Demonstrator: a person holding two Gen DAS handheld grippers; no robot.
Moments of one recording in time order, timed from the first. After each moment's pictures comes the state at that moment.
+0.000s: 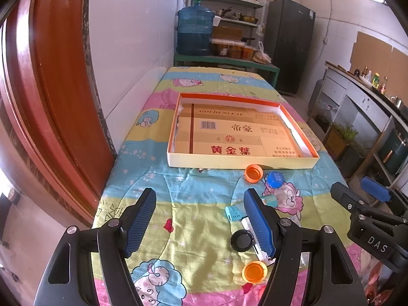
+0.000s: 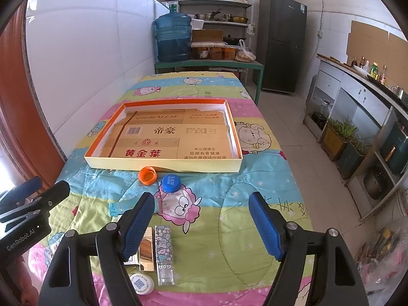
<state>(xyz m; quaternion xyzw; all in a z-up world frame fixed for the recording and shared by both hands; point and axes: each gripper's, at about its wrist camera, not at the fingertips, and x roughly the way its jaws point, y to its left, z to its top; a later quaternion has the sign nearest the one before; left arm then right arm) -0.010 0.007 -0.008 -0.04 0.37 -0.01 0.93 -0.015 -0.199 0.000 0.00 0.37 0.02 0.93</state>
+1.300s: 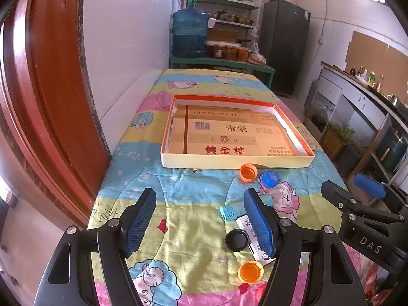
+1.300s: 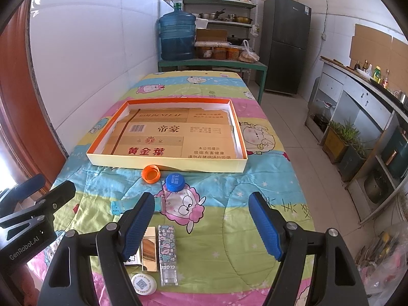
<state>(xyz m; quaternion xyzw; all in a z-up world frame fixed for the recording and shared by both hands) -0.015 -0.002 -0.011 -0.04 0.36 -0.02 0.93 -0.015 -0.192 -0.002 -0.01 0.37 0.03 0.93</state>
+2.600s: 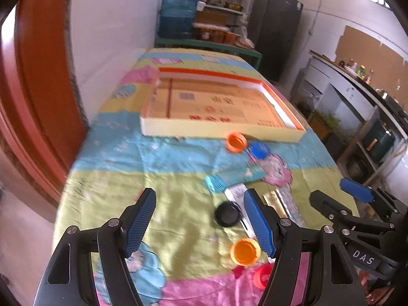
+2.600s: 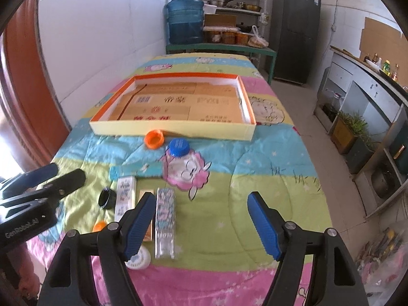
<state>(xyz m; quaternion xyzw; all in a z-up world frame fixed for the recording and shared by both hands) -0.018 -0.004 -0.054 -0.06 0.40 -0.08 0.91 -0.033 -0.195 -0.038 -0.02 0.40 0.06 0.91</state>
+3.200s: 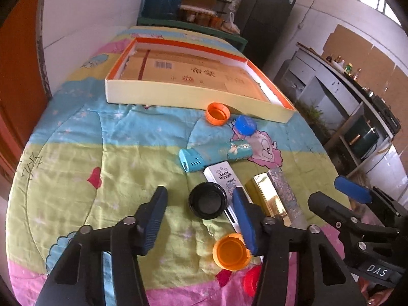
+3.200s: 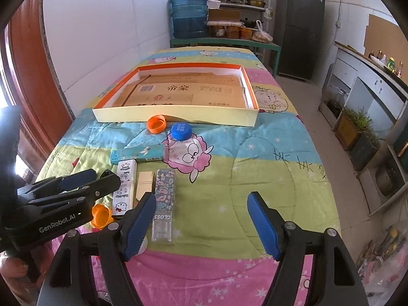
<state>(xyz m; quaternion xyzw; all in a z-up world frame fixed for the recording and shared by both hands) 0.003 -0.021 -0.100 -0.10 0.43 -0.13 0.89 -0.041 -0.200 -0.049 -0.02 0.42 0.07 0.91</state>
